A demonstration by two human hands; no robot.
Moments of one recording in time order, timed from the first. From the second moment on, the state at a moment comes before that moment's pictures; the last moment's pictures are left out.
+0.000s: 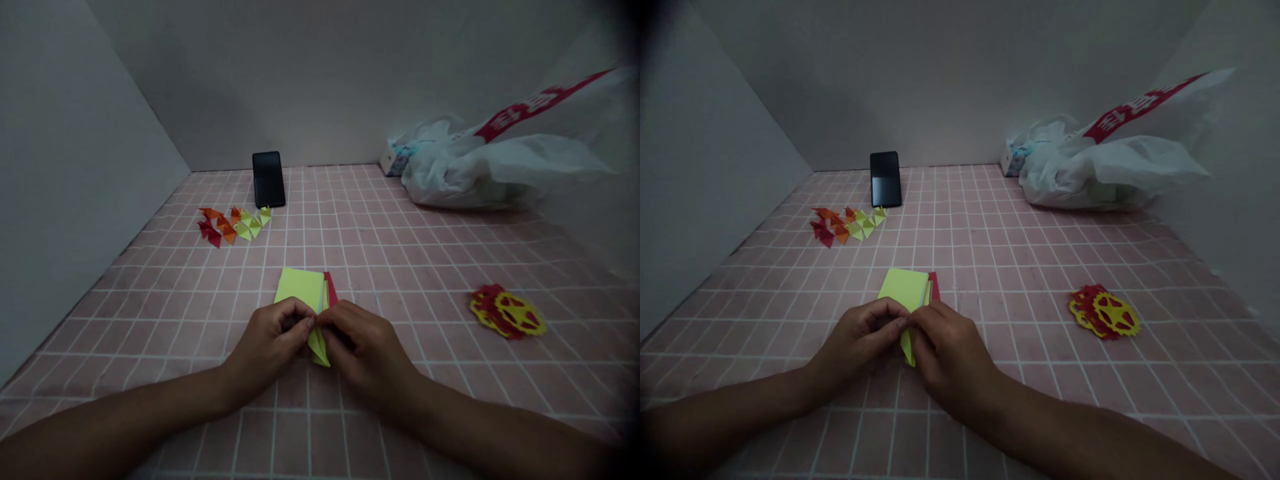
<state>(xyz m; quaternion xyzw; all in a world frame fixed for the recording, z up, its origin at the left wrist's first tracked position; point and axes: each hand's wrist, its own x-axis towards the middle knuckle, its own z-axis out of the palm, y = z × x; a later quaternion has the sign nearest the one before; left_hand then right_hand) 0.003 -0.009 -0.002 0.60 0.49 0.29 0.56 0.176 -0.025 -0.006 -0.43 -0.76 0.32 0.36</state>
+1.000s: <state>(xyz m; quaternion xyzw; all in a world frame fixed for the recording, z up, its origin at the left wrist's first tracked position) 0.000 -0.013 -0.004 0.67 0.44 0.40 0.44 0.176 -0.013 -0.003 -0.44 -0.49 0.65 0.37</state>
